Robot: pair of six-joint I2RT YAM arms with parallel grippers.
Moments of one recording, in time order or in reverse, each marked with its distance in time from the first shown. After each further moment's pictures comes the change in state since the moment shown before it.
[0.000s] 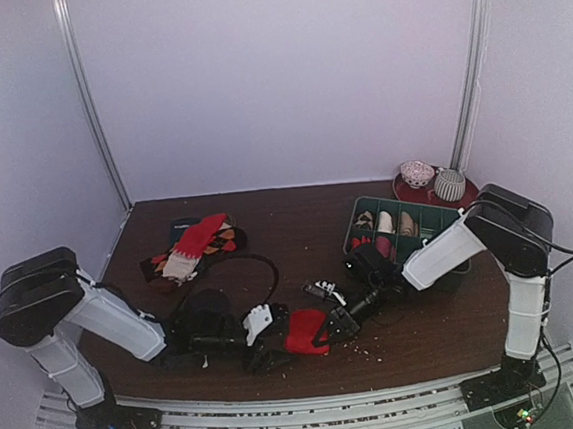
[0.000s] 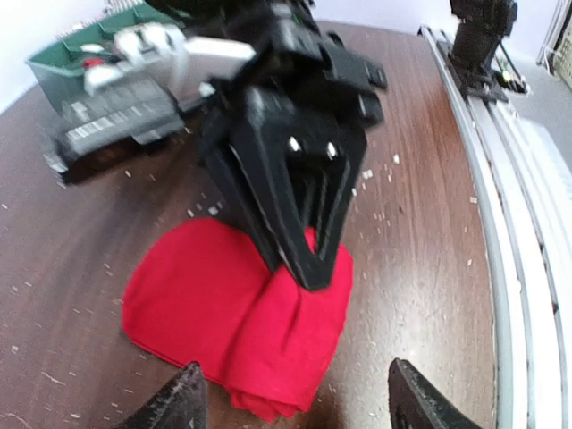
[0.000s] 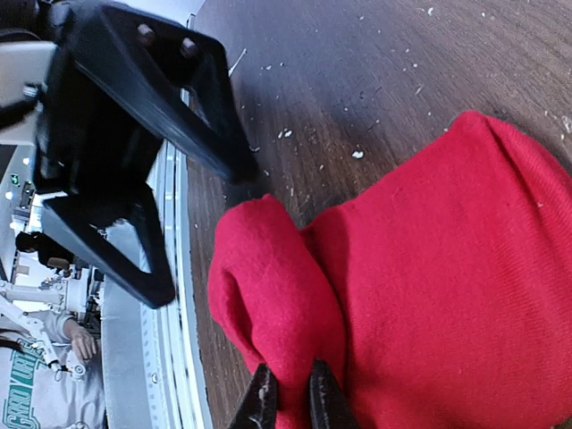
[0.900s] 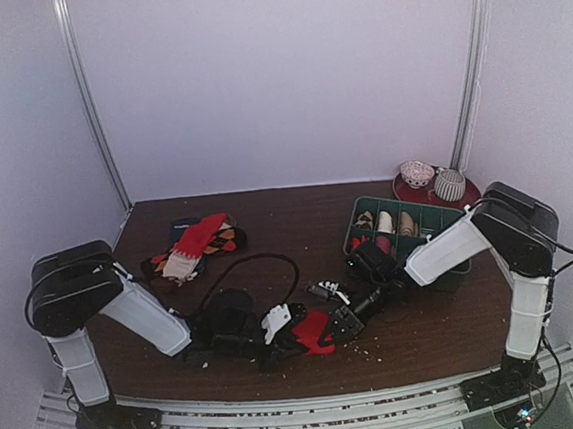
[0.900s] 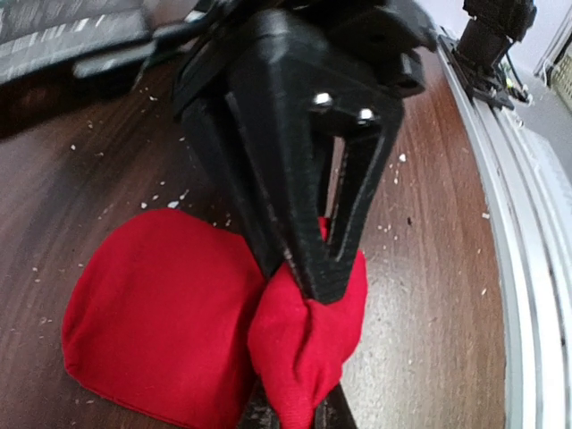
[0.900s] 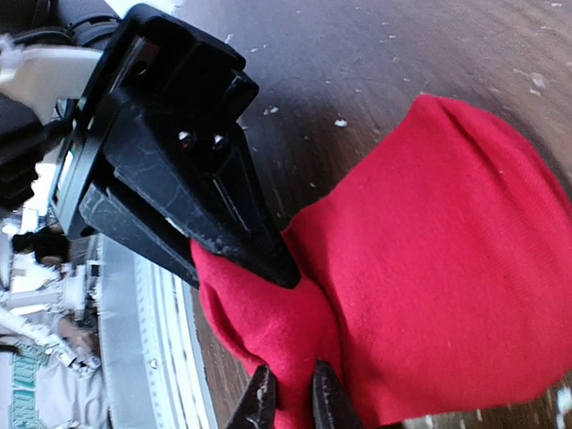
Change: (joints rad) left arm -0.010 0.203 0.127 0.006 0.056 -0.097; right arm -0.014 -0.026 0.016 -0.112 0.002 -0.043
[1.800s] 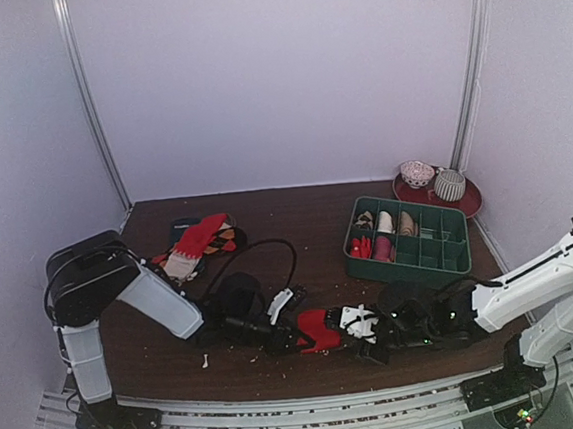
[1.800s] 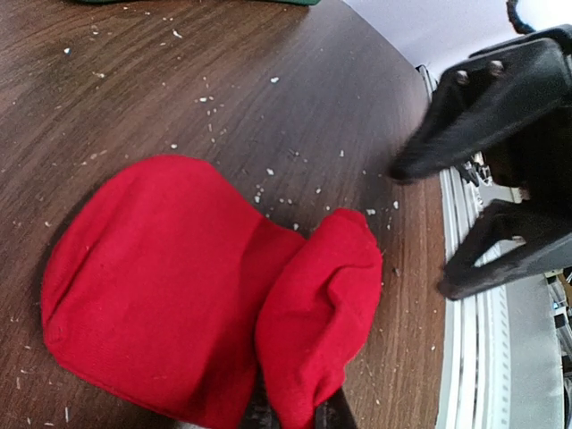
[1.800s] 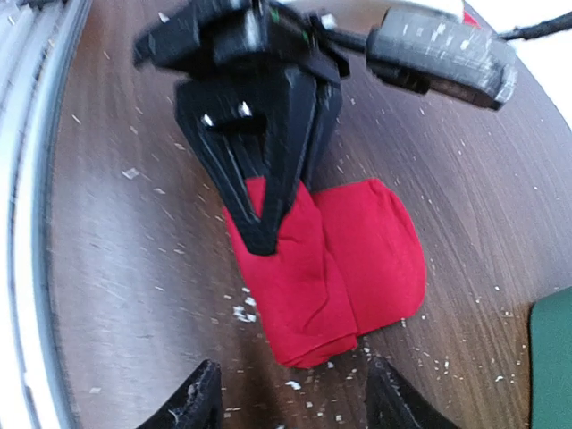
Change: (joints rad) left arm 0.090 0.103 0.140 -0.117 0.245 -0.396; right arm 0.384 -0.539 -0.392 0.191 0.985 -0.380
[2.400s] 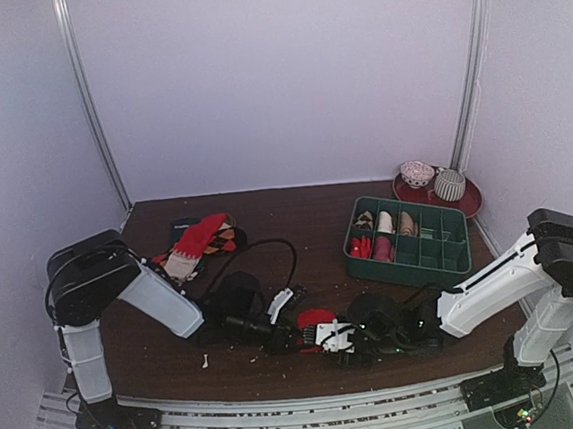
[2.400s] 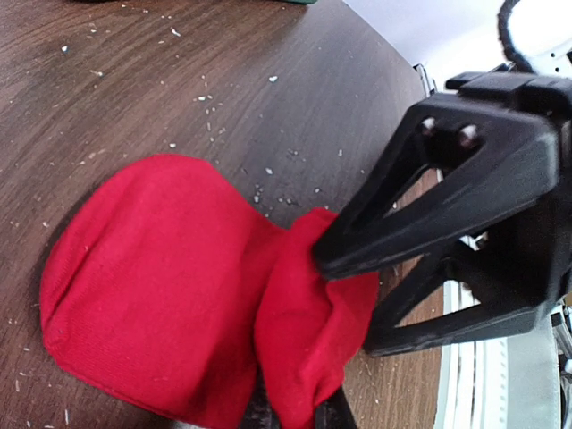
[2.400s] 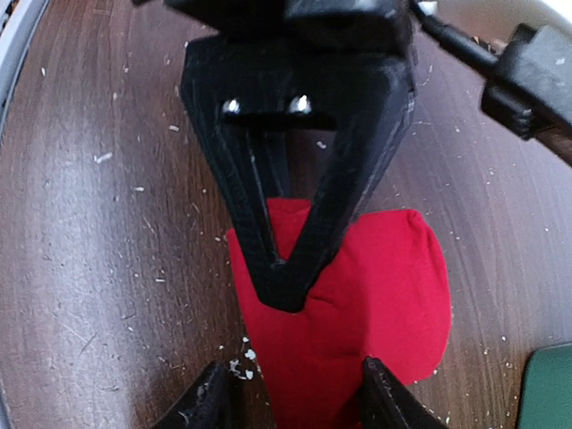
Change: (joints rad) left arm 0.006 0.005 0.006 -0.007 0.018 0.000; right arm 0.041 0.233 0.119 0.039 0.090 -0.151
